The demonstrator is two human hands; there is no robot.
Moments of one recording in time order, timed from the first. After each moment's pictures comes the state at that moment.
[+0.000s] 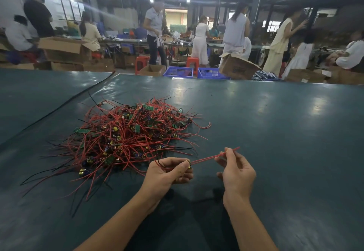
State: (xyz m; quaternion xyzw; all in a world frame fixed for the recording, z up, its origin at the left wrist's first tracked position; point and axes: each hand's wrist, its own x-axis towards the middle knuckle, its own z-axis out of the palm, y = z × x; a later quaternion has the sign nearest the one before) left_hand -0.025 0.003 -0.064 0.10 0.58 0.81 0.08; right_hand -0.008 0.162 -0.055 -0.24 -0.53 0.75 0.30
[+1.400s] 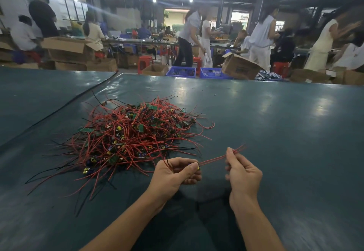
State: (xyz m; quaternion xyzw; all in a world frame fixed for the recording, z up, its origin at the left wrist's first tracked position) left_hand -0.023 0.008 -0.061 0.12 0.59 0.79 0.10; right_hand -0.011 0.164 -0.057 -0.23 -0.51 0.77 0.30
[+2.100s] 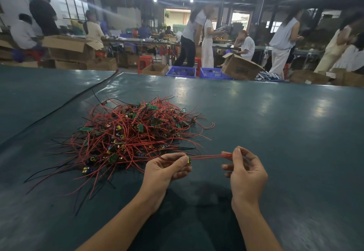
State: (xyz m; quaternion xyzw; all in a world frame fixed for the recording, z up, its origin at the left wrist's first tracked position) left_hand -0.027 -0.001 -0.059 0.05 0.53 0.85 0.06; right_hand -0.006 0.168 -0.062 -0.17 -0.55 0.74 0.36
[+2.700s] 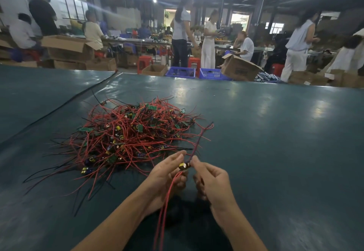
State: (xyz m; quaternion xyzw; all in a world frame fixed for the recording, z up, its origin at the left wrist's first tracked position) left_hand -0.034 0.000 -0.051 0.02 0.53 0.82 0.23; right_hand 0.012 0.128 -0.053 -0.06 -0.64 0.76 0.06
